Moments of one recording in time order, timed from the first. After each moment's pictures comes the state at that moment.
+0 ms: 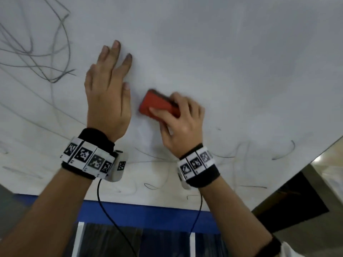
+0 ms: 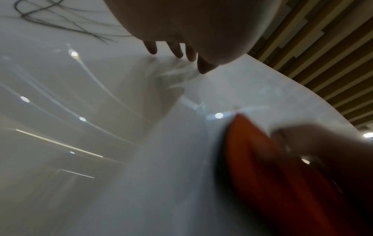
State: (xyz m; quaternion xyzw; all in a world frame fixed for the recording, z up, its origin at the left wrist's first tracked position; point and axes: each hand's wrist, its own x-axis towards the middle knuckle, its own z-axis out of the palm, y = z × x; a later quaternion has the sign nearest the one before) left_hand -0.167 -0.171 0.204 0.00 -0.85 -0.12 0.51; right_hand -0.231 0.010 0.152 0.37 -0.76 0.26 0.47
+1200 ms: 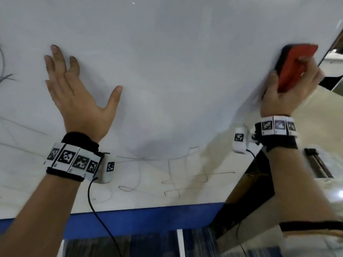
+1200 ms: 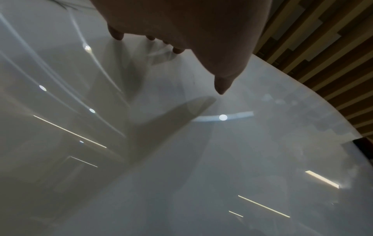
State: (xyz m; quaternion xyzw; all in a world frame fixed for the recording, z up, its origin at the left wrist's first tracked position) left_hand -0.185 -0.110 0.192 0.11 -0.83 -0.16 0.53; right_hand -0.315 0.292 0.218 0.09 -0.67 0.41 0.61
